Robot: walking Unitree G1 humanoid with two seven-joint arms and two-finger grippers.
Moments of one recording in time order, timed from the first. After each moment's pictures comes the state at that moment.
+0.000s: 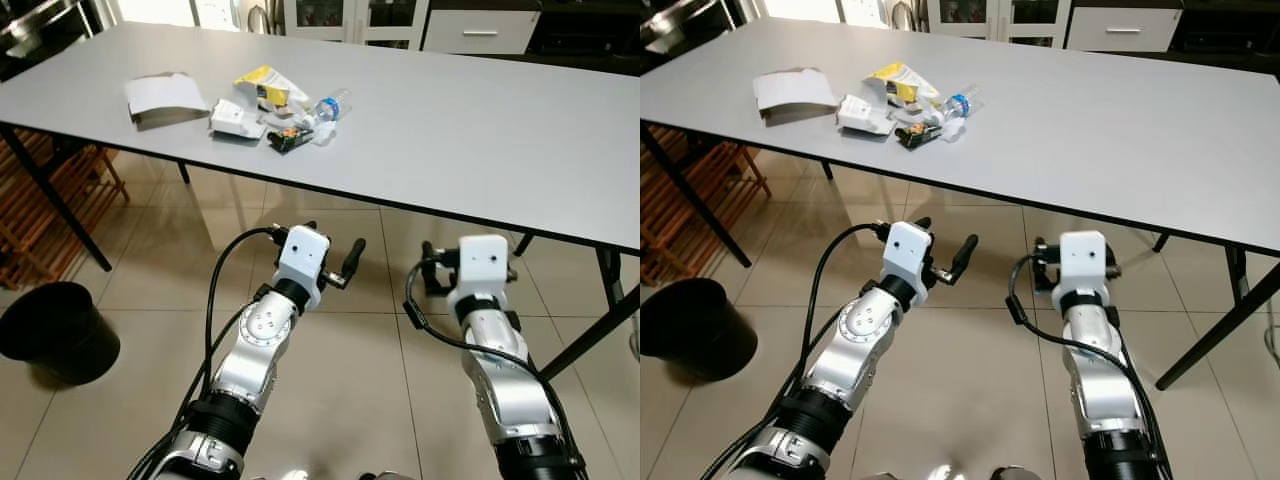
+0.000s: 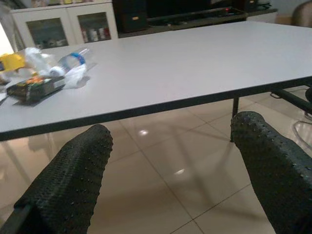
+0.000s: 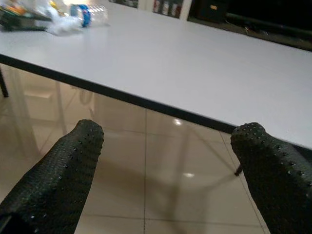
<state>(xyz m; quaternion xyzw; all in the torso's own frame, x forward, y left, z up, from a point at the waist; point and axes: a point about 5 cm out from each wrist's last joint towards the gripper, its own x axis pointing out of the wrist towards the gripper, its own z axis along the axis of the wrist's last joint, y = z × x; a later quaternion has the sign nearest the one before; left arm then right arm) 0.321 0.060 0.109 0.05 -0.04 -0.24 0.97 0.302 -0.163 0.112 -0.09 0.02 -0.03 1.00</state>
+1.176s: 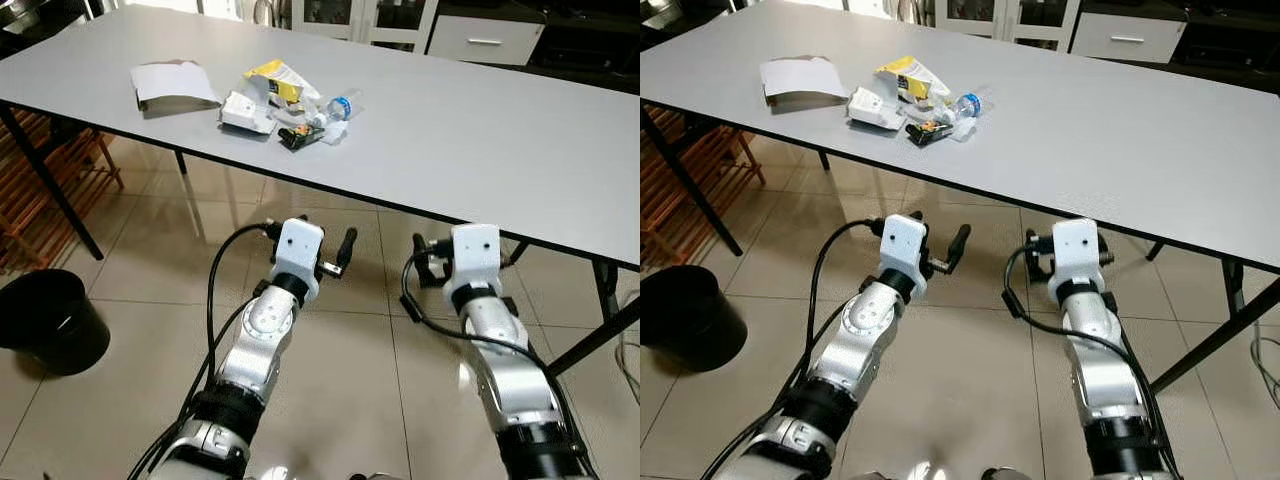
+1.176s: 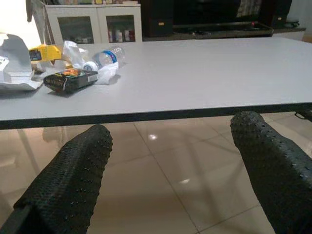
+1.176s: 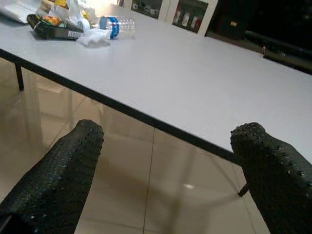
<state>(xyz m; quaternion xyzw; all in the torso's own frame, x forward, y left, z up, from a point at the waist) 0.331 0.060 0.112 0.03 -0.04 -0.20 0.98 0.310 -0.161 0.122 -0.10 0.01 0.00 0.99</state>
